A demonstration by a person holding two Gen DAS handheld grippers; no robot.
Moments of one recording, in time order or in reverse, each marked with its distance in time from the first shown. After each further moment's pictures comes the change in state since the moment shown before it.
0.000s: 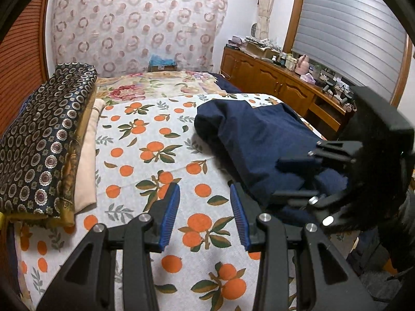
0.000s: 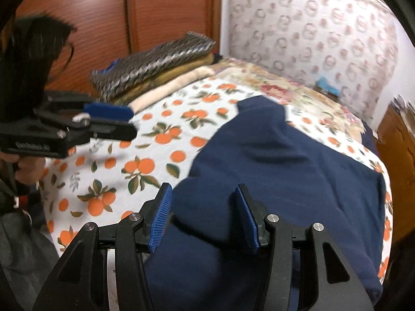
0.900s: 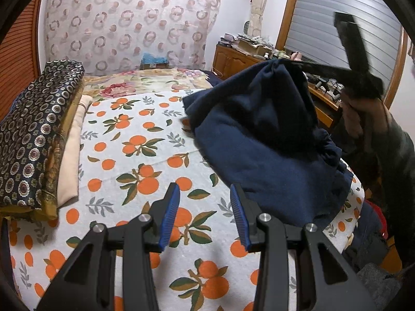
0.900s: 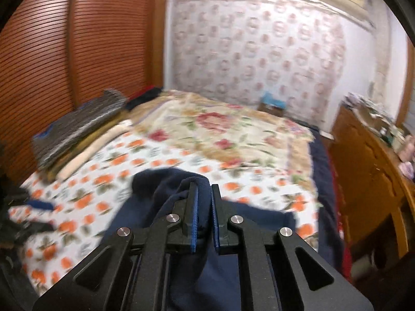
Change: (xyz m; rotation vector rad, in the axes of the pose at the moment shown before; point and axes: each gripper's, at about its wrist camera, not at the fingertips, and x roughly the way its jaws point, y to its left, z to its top) left arm 0.009 -0.018 -0.009 0.013 0.014 -0.040; right arm -0.068 -0.144 0.055 0.170 -0.157 -0.278
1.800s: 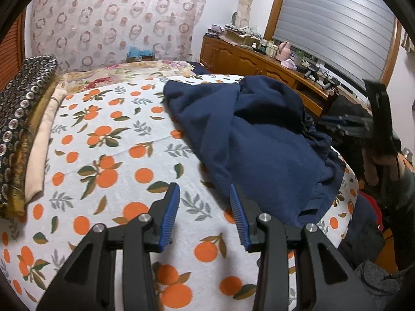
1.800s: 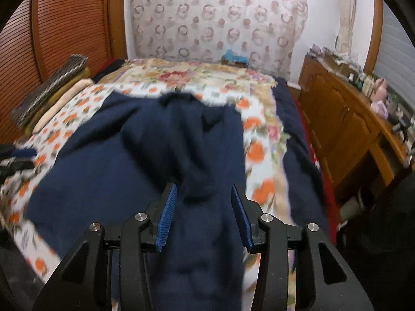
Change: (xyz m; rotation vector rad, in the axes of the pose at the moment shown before) left arm 0.029 -0.034 -0.008 0.035 0.050 -0.059; right arm -0.058 -0.038 -0.140 0.142 0.198 -0.106
